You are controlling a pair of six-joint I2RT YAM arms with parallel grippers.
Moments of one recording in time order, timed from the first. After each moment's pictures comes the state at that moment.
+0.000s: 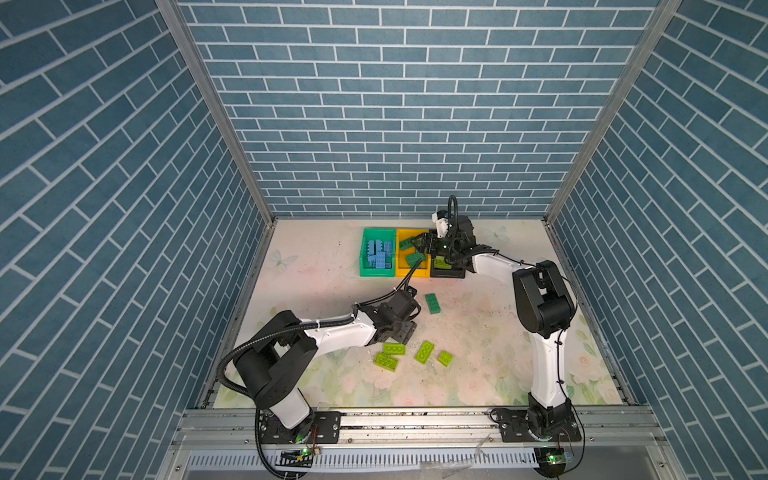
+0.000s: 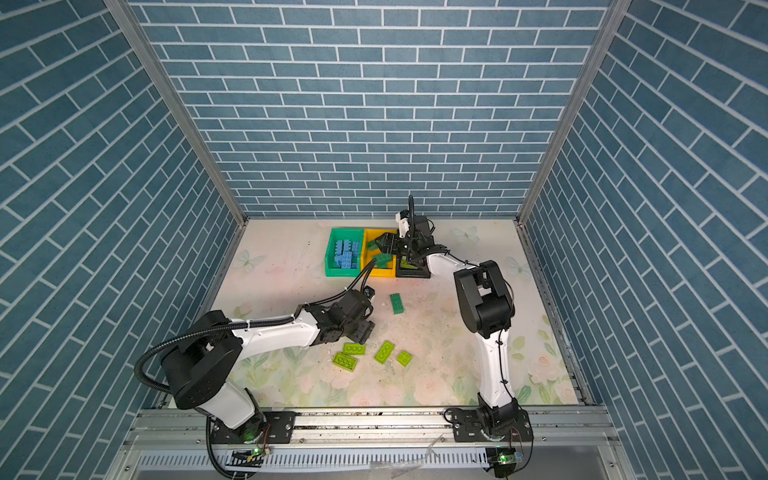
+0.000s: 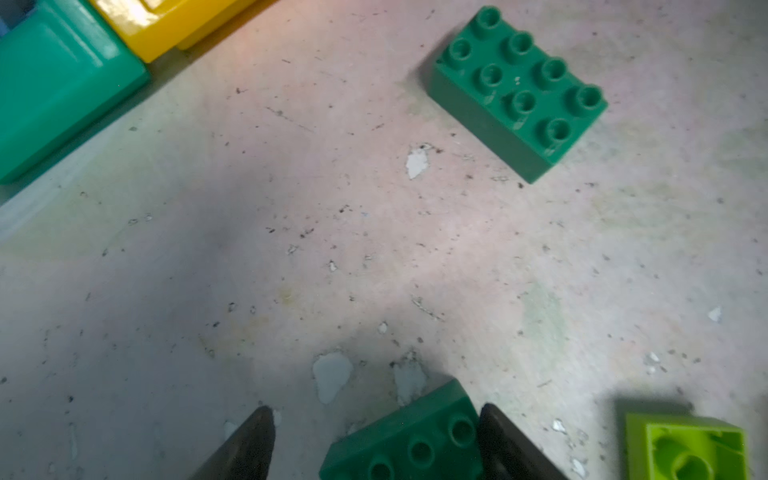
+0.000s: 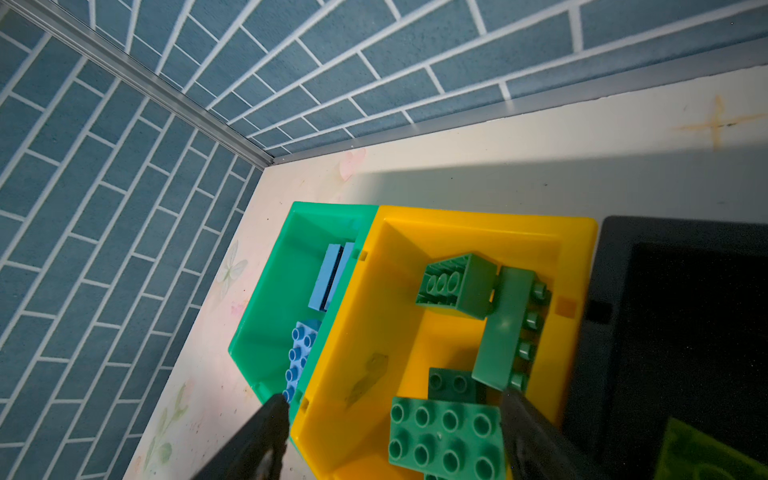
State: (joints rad) left arm -0.85 1.62 0.87 -0.27 -0.21 -0.21; right arm 0.46 2.13 1.51 0.12 -0.44 0.49
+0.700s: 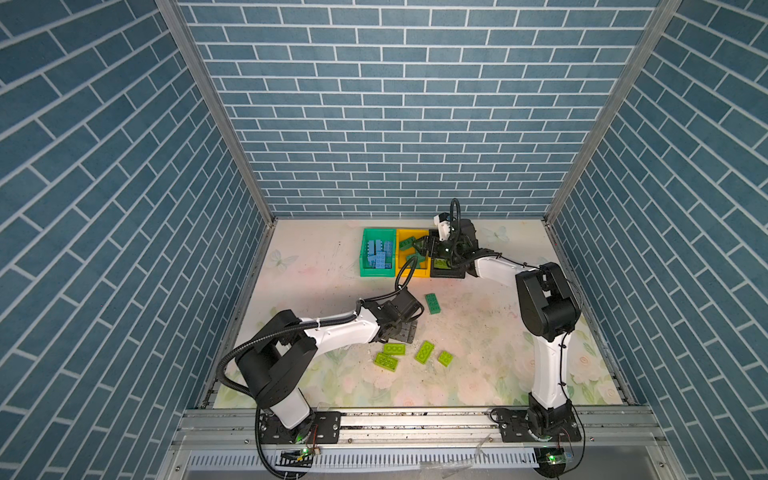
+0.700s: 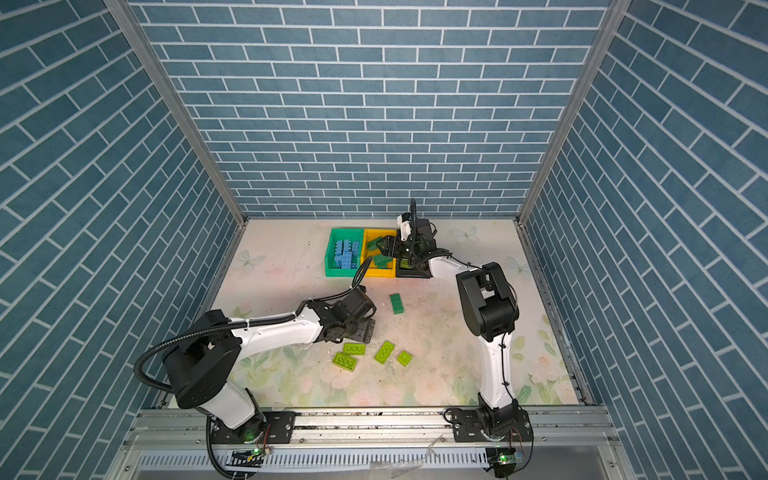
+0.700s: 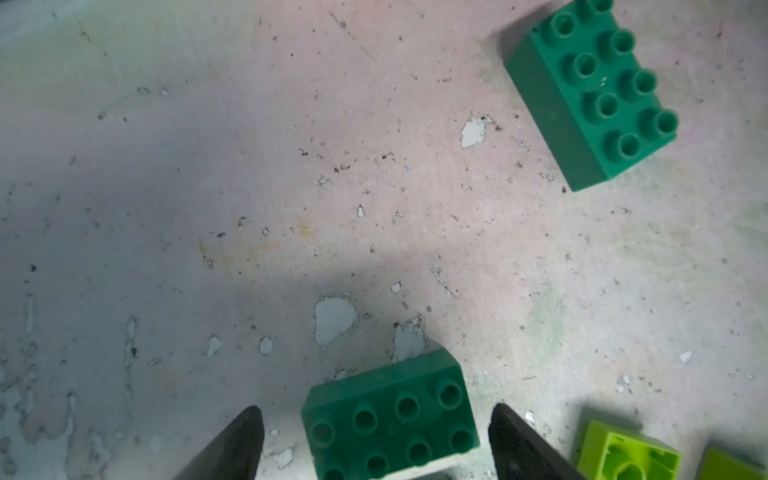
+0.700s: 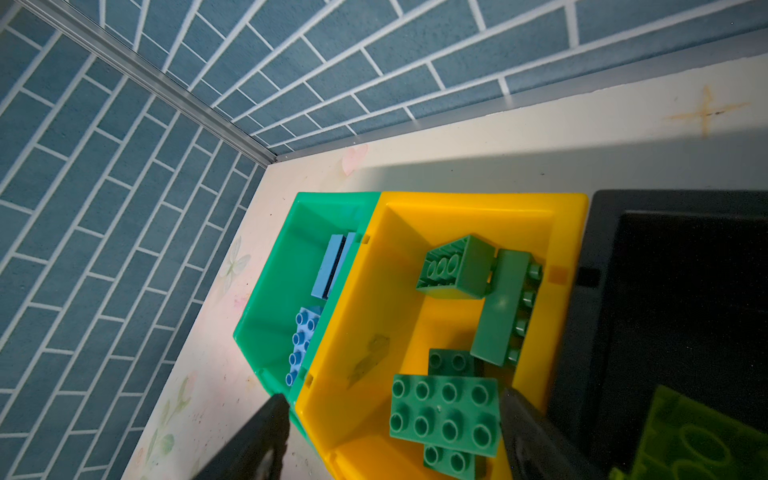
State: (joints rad) left arm -0.88 1.65 0.93 -0.43 -0.20 -0.56; right arm 0.46 2.09 1.43 0.16 -0.44 0.49
